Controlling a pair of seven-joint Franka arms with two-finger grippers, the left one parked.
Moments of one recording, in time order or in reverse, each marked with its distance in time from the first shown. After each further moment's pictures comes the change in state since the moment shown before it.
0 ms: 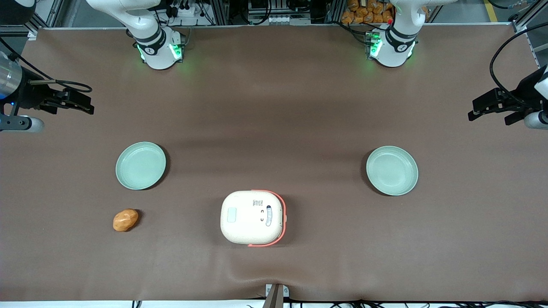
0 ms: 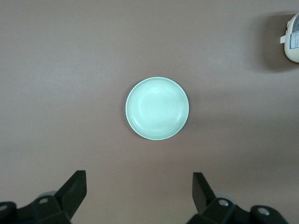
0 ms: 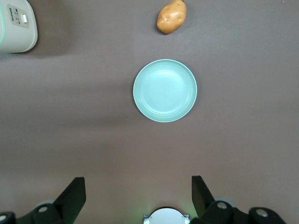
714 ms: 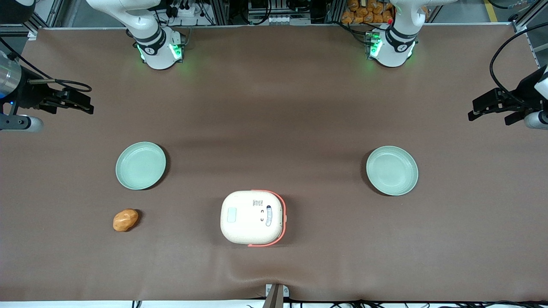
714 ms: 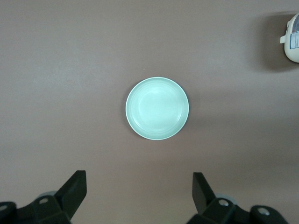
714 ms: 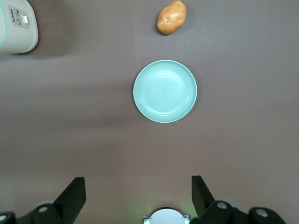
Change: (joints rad) arm 0.000 -0.002 0.000 0.000 0.000 0.003 0.000
